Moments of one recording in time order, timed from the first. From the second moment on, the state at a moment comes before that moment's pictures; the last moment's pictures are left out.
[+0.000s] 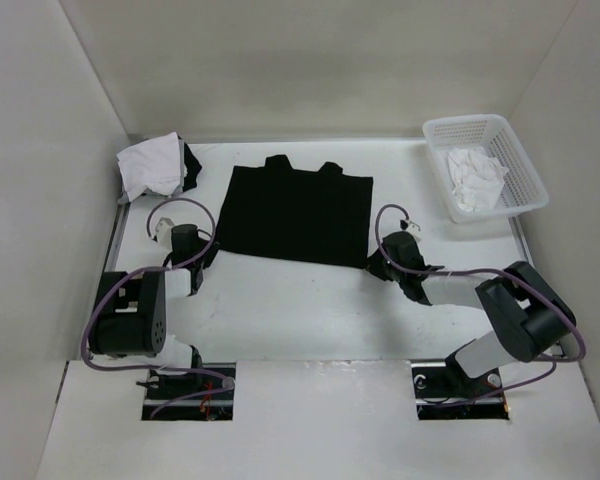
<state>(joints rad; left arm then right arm) 0.00 1.51 0.44 0.45 -0.11 -1.02 0.52 1.51 0.49 0.34 0.15 0.90</state>
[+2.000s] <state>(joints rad) -0.10 1.55 0.88 0.21 -0.16 -0.96 0.25 1.57 1.03 -0.01 0.00 0.68</state>
